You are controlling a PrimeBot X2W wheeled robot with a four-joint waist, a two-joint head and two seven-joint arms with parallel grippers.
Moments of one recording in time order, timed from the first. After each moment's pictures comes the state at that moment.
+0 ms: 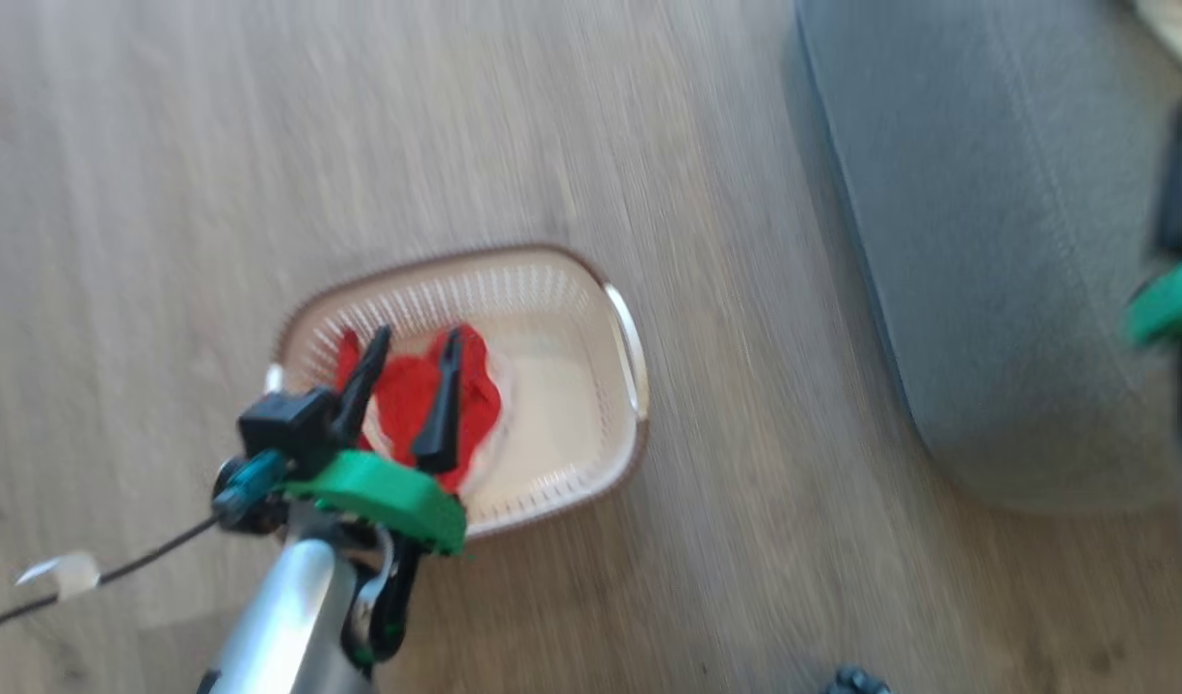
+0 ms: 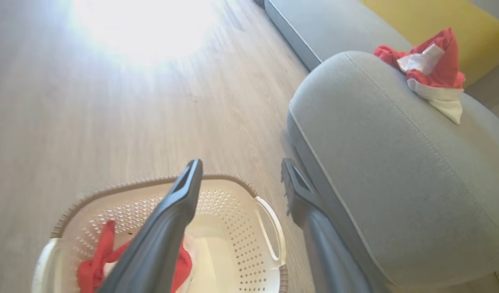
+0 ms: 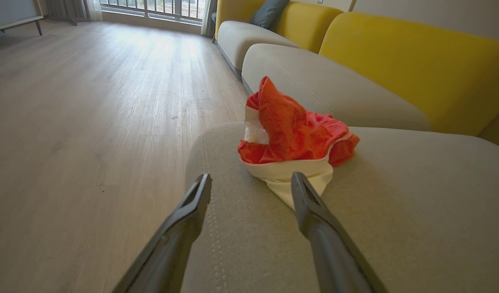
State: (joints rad) left arm -0.26 0.08 -0.34 0.29 -0.47 0.05 -0.26; right arm -0.55 -0.31 -0.16 0.53 0.17 0.13 -0.26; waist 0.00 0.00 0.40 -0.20
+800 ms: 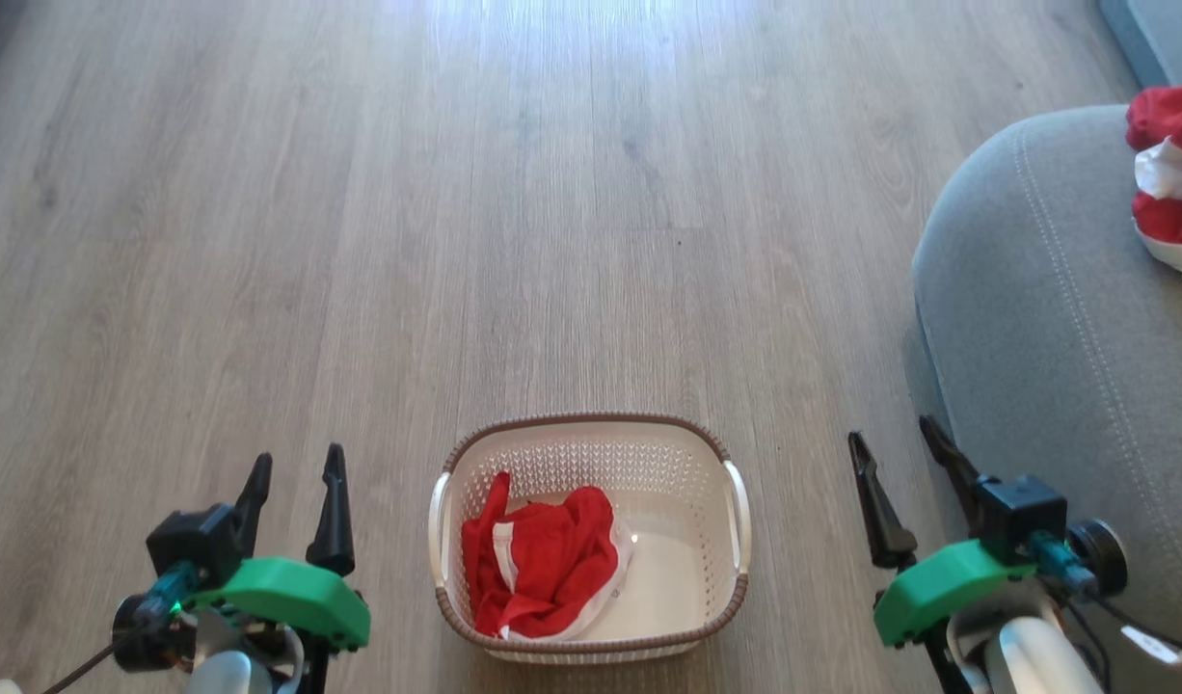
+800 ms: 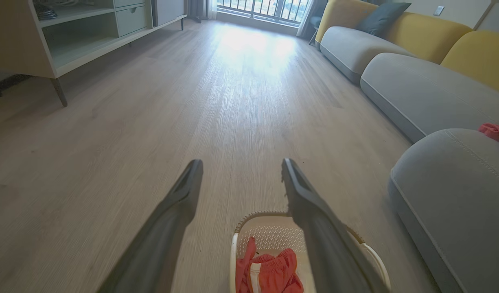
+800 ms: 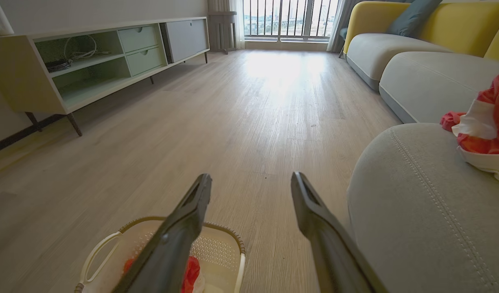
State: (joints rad) left arm -0.07 0.05 -0.04 0.36 -0.28 -0.01 -0.26; right arm -0.08 -0.05 0.04 0.35 0.06 0.13 -0.26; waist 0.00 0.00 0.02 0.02
